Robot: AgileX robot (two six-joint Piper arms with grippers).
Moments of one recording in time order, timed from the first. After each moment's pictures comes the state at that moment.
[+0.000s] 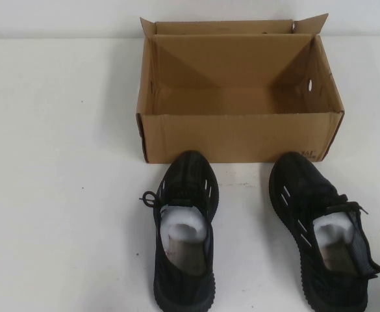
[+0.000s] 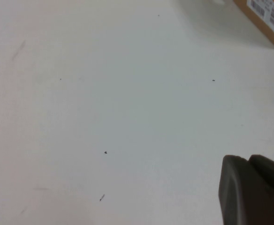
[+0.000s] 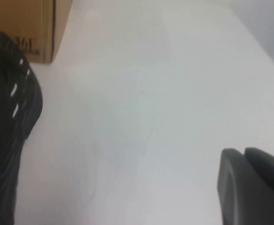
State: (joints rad) right arm -0.05 -0.01 0.03 -0.11 0.35 0.01; left arm -0.07 -0.01 0.03 -0.07 0.38 0.12
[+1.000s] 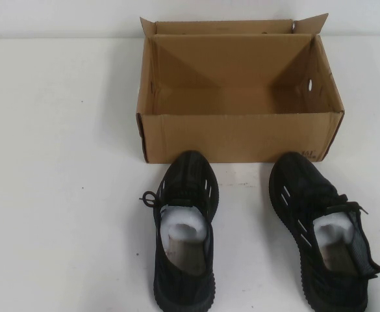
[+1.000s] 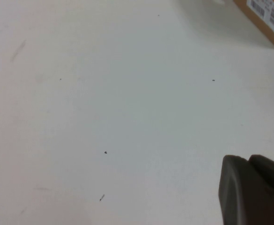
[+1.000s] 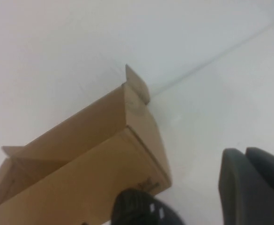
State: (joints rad) right arm -0.05 -0.01 0.02 0.67 0.10 0.00; left arm -0.07 -0.01 0.03 -0.07 0.38 0.12
